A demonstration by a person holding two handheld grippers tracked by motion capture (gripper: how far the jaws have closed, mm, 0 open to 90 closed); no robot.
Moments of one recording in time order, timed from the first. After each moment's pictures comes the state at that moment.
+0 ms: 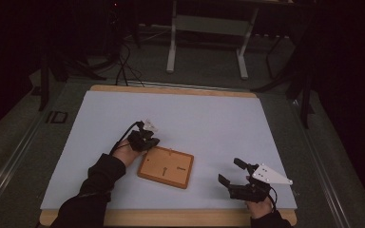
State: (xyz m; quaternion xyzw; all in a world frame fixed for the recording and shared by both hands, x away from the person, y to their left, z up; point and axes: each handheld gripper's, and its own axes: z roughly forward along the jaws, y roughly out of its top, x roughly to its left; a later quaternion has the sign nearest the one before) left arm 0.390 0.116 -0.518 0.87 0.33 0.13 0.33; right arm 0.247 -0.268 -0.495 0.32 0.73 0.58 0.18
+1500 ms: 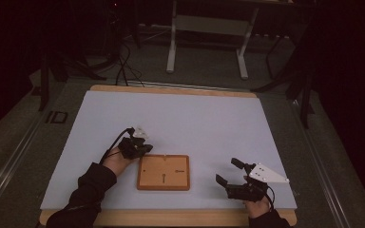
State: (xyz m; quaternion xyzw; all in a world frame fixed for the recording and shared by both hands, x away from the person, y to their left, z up) left arm 0.362 0.139 -0.512 0.86 0.34 0.12 0.35; right arm 0.249 -0.262 -0.496 0.32 0.73 0.57 0.18
